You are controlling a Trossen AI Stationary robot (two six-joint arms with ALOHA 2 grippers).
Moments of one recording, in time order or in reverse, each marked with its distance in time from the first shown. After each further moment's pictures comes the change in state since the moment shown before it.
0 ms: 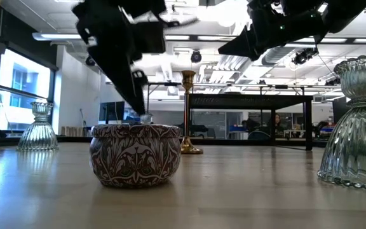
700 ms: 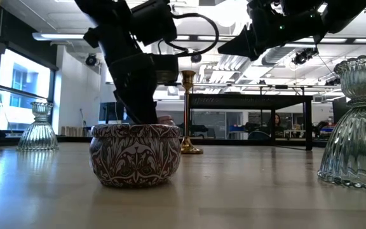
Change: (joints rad) left arm 0.036 0.155 -0.030 0.194 -0.061 -0.089; right arm 0.000 0.008 0.001 0.008 -0.010 0.000
